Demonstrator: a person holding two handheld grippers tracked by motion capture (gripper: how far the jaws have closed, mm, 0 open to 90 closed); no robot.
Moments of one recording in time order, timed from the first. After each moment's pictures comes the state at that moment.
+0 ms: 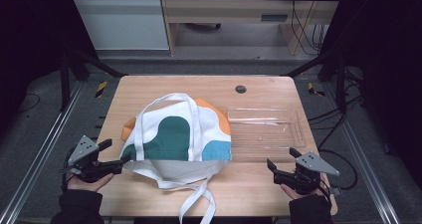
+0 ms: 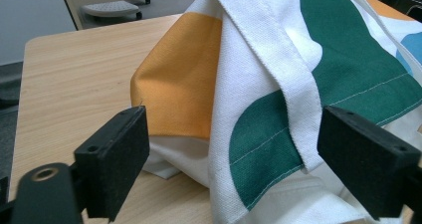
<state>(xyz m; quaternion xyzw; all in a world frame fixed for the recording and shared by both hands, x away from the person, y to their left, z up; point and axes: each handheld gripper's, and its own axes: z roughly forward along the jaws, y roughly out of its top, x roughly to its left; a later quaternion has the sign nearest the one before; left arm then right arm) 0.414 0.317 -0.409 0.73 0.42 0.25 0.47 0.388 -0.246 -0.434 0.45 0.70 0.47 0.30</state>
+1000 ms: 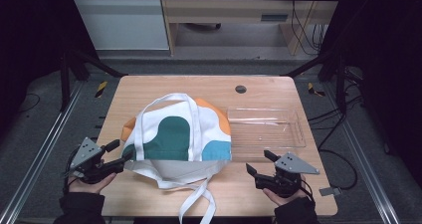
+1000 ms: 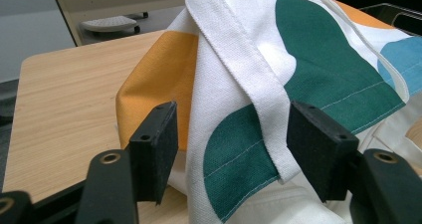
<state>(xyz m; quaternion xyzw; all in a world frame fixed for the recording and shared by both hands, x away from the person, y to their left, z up) 0.407 0.306 -0.406 0.73 0.41 0.27 0.49 0.381 -0.196 -0.421 0.39 0.73 0.50 0.24</state>
